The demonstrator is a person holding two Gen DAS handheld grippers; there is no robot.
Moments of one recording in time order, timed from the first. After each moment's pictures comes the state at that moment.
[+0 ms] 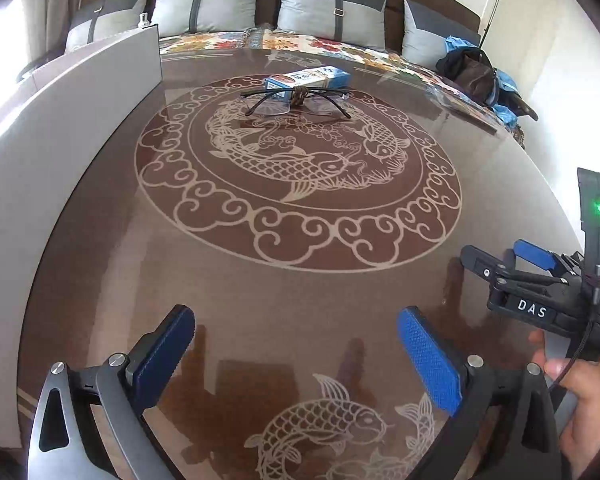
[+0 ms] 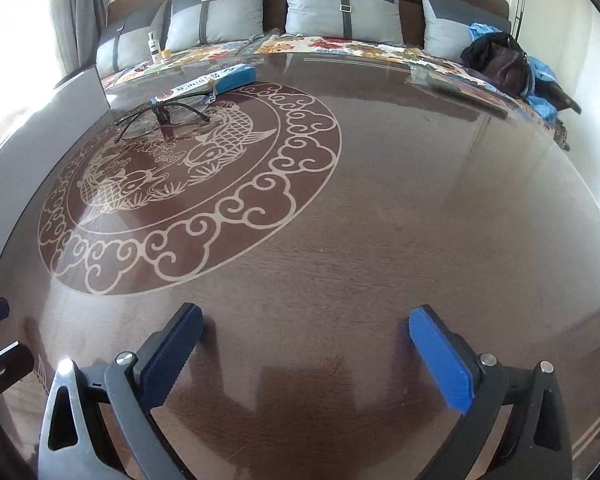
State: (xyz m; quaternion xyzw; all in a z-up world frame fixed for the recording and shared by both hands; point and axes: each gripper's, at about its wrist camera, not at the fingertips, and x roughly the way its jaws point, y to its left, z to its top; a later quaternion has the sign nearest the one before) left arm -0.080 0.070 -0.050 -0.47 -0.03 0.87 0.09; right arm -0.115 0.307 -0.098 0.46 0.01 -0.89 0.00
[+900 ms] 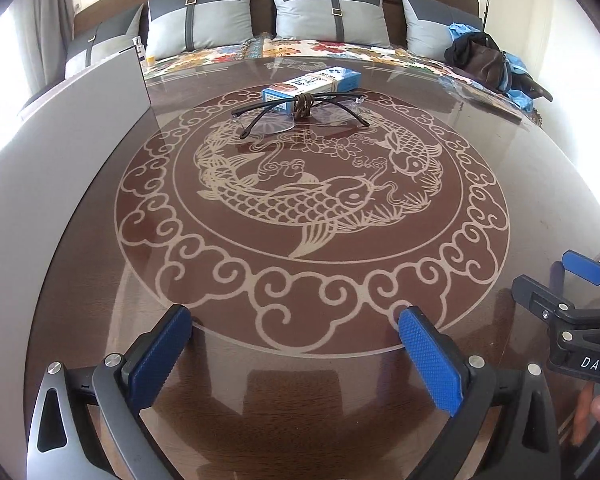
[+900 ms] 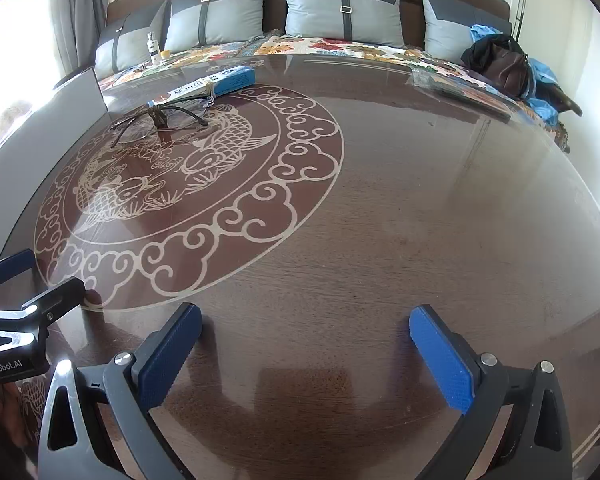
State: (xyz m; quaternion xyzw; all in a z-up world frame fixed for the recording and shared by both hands) left arm -0.122 0.088 -0.066 -0.46 0.03 0.89 0.07; right arm -0.120 0.304 -0.095 0.46 0.01 -0.89 0.00
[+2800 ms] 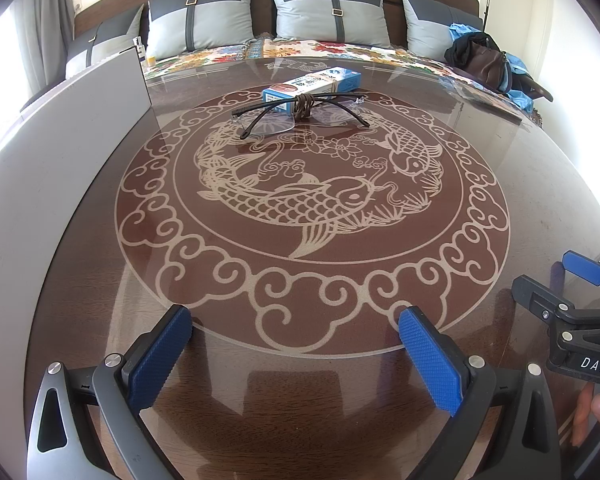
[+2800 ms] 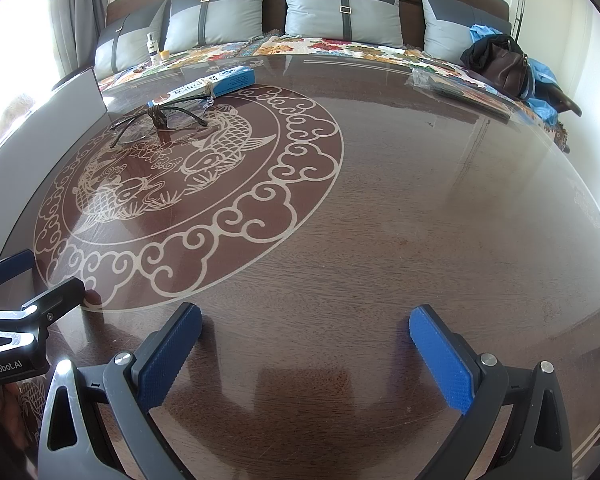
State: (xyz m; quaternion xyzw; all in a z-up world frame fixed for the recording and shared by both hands) left arm -0.123 0.088 -0.067 -0.46 0.03 0.89 0.07; right arm -0.121 0.304 -0.095 0.46 0.01 -0.89 0.00
